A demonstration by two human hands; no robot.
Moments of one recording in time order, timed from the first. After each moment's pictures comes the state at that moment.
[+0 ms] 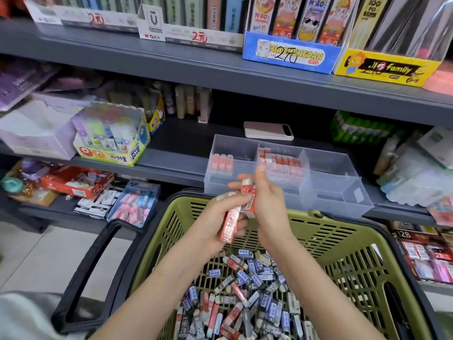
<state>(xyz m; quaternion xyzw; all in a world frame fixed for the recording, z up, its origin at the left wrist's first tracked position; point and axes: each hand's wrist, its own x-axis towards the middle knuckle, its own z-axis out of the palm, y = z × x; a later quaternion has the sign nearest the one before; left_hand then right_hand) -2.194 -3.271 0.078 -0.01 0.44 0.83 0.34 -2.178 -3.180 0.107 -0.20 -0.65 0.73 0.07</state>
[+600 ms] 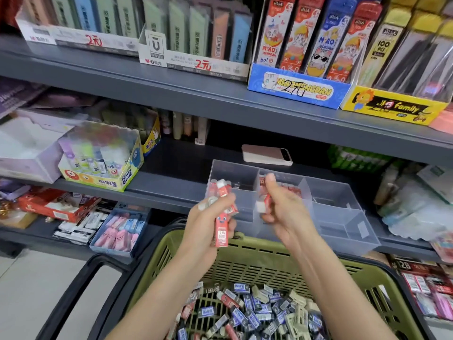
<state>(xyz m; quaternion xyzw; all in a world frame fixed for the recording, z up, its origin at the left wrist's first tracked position) -2.232 -3.275 0.089 -0.04 0.47 0.86 0.19 -2.237 -3.131 0.107 -0.22 -0.59 0.77 0.07</state>
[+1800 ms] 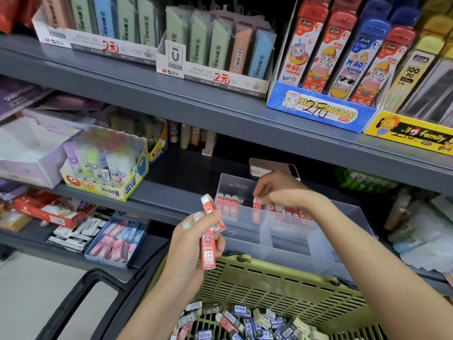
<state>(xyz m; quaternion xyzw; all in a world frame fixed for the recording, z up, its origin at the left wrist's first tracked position) -2.238 -3.303 0.080 -0.06 0.47 0.87 0.14 -2.332 -3.094 0.131 0.03 -0.96 0.23 -0.13</state>
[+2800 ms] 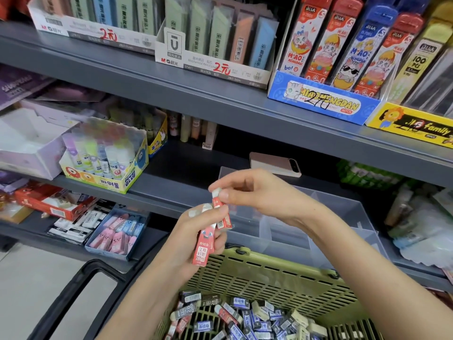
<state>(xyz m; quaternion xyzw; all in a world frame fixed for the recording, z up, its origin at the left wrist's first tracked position) -2.243 -3.308 0.089 0.04 0.46 0.86 0.24 -2.274 -3.159 0.166 0.18 -0.83 0.49 -0.18</state>
